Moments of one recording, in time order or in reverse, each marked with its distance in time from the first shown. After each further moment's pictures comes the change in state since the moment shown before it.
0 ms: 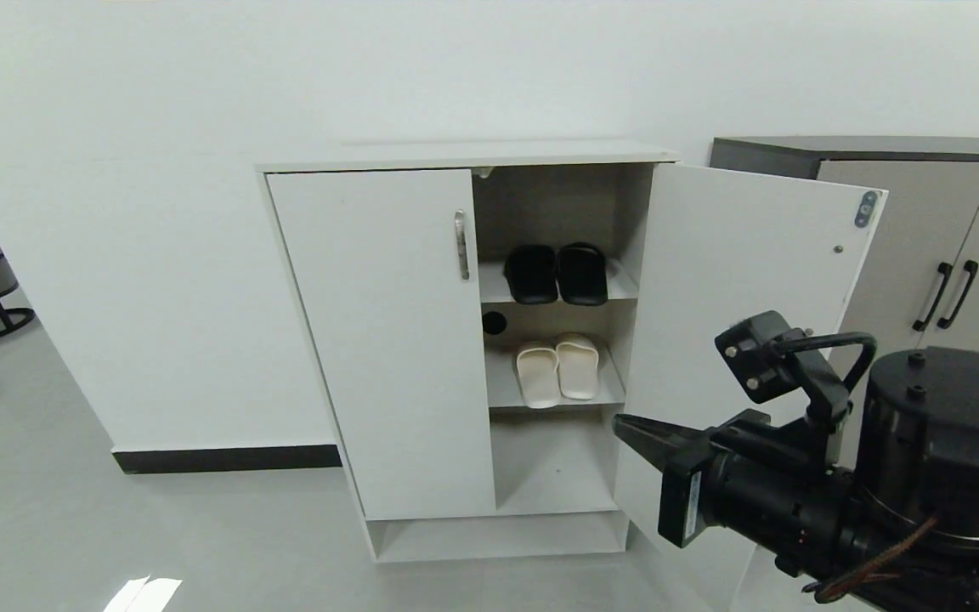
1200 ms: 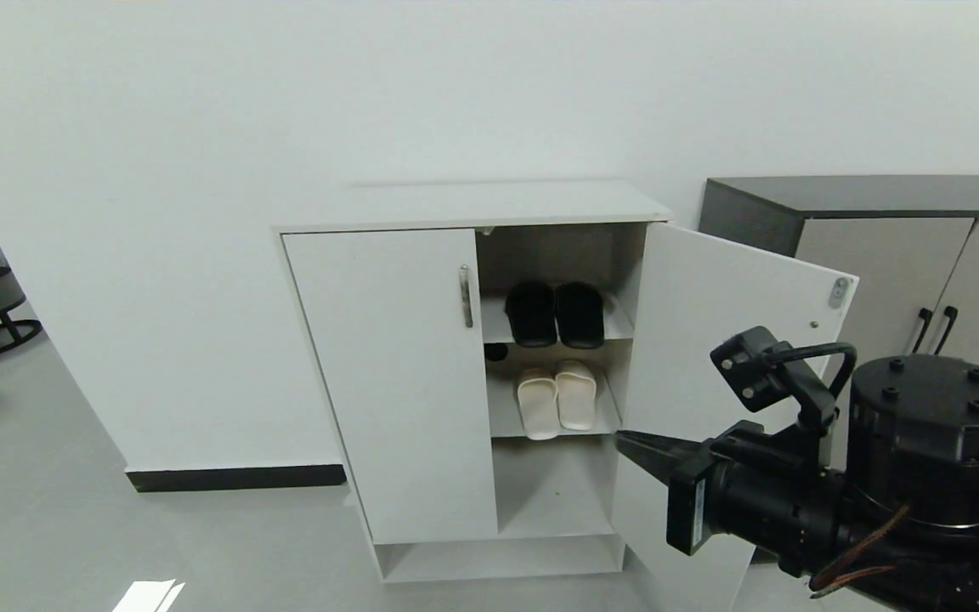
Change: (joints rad) left arm 0.000 0.000 0.000 0.000 0.001 0.002; right arm -0.048 0.019 0.030 -0.002 0.115 0.017
